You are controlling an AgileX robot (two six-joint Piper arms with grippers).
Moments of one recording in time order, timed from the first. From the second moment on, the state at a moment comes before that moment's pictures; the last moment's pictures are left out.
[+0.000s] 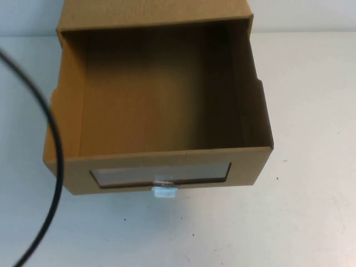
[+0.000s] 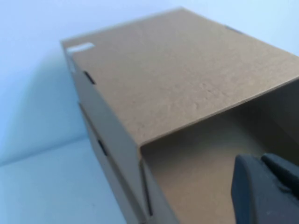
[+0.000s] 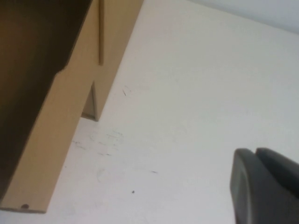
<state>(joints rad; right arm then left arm) 0.41 0.95 -1.12 -0.19 0.83 0.14 -0.27 0.82 -1.09 -0.20 0.60 0.31</state>
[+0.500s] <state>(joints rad) 0.40 0.71 -0.45 -0.17 0.10 0.27 -0.27 0.11 -0.29 -0.20 0.29 0.30</state>
